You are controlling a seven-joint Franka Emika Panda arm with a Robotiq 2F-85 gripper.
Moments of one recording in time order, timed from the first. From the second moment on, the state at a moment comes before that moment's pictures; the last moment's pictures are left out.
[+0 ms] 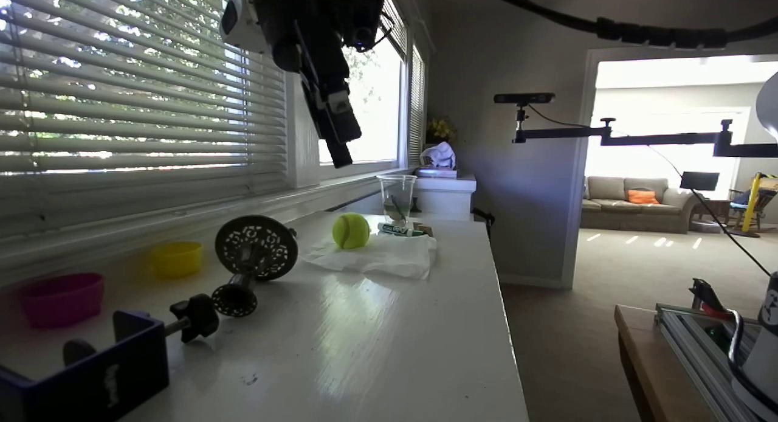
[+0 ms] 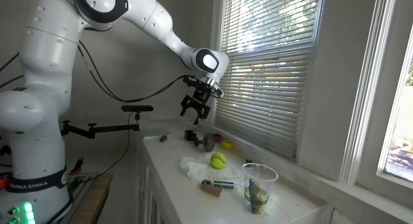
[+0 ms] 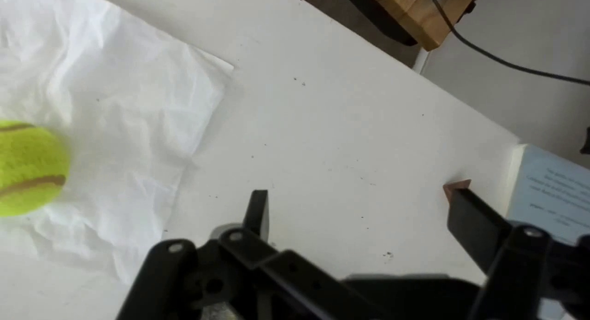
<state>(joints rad) 0.15 0.18 0.16 -1.81 0.10 1.60 -0.38</state>
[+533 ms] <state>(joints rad) 0.14 0.13 0.13 -1.83 0.07 1.67 -0.08</state>
